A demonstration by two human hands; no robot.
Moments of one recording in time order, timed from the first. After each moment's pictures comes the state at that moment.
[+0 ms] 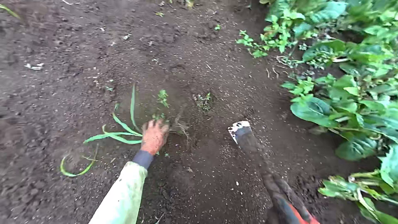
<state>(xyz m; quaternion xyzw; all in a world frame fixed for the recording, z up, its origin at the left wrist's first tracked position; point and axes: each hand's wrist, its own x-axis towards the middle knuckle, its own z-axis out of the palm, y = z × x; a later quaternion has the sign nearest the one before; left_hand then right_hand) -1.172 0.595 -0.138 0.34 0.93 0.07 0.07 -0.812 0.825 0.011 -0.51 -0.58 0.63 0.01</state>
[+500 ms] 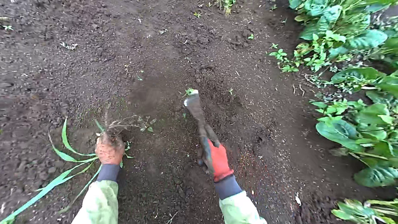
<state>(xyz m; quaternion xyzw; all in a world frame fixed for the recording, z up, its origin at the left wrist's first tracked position) -1.184 0.371 -0.144 -0.06 0.98 0.18 -0.10 -1.051 0.698 -0.052 -0.45 -0.64 0.62 -0.06</state>
